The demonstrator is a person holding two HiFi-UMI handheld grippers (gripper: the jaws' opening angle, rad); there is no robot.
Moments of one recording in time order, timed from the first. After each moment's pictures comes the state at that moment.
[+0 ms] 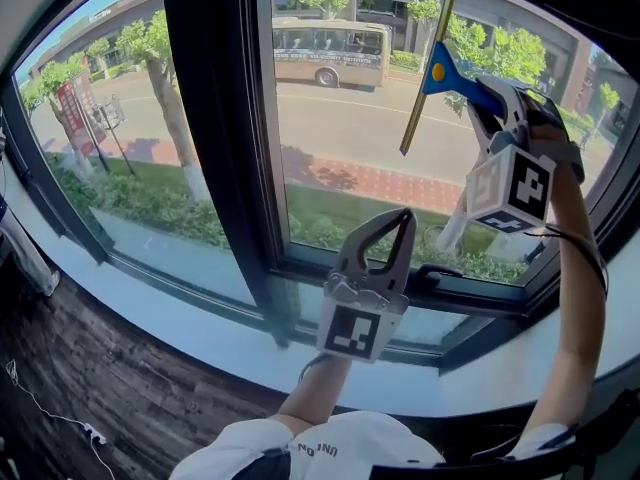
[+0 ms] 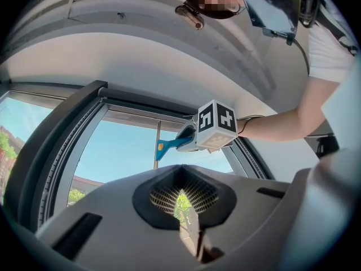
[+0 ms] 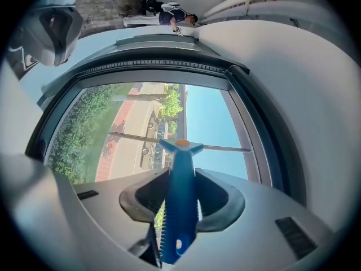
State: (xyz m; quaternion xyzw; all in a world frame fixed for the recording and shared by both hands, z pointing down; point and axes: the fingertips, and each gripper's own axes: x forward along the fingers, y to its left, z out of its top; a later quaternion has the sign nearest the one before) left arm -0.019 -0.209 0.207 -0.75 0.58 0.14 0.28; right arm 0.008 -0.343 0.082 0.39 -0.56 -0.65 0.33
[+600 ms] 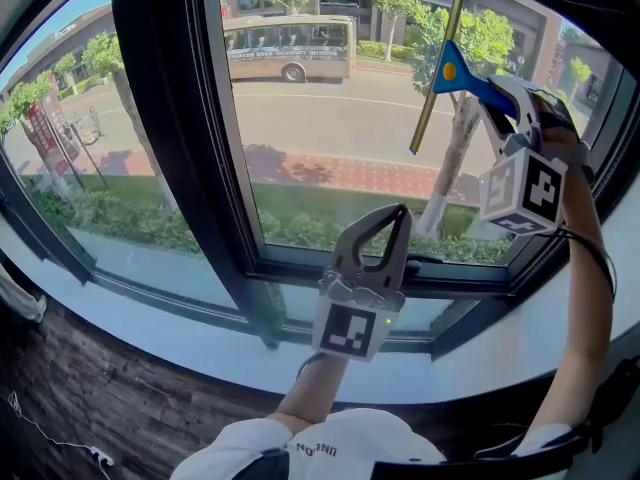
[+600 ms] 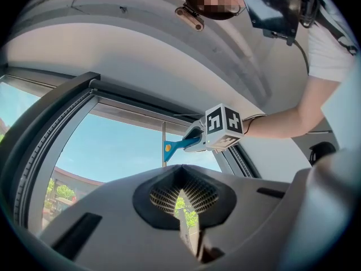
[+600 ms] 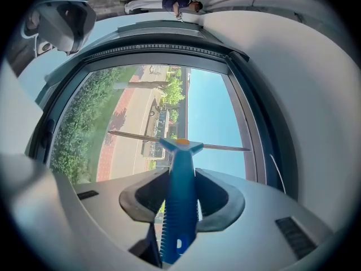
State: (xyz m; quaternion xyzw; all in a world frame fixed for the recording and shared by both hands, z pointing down) left arm 0.016 -0.221 0.211 -0.78 0.54 0.14 0.27; right arm 0.083 -0.353 0.086 0.42 -0.53 -0.63 0.37
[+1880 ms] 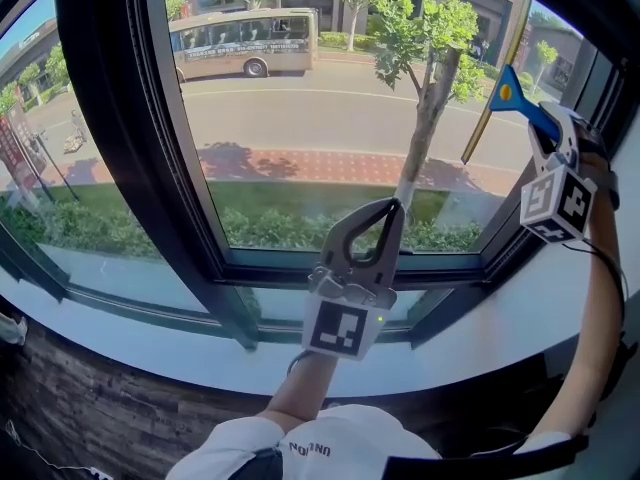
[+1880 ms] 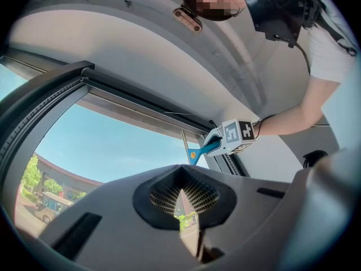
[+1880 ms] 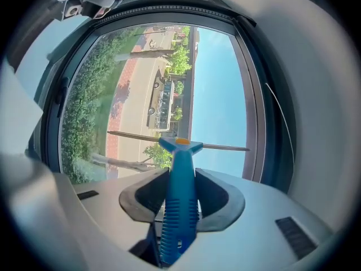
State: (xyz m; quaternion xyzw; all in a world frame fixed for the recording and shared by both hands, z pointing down) left arm 0.054 -0.238 0.208 -0.81 0.50 0.15 0.26; right arm 0.244 -0.375 0.092 0.49 -0.46 -0.56 0.48
